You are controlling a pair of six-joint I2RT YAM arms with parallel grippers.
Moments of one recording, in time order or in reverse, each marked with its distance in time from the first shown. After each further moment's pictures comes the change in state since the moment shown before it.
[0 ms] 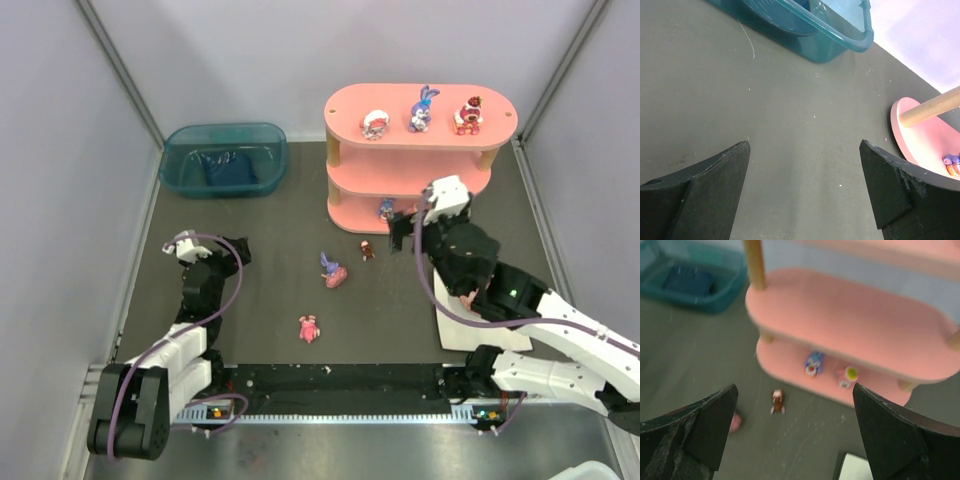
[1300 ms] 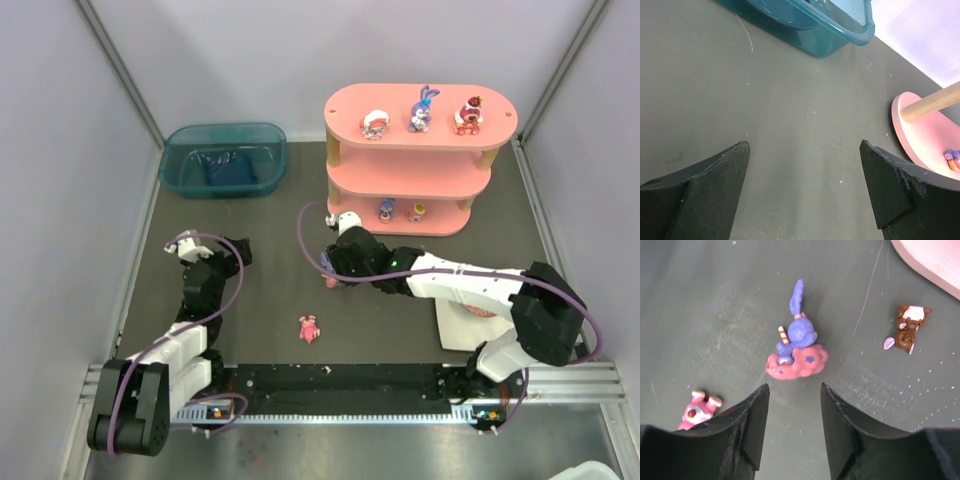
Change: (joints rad) left arm 0.000 0.028 0.000 0.008 0.019 0.003; right arm 0.006 0.656 -0.023 -0.048 -0.500 0.348
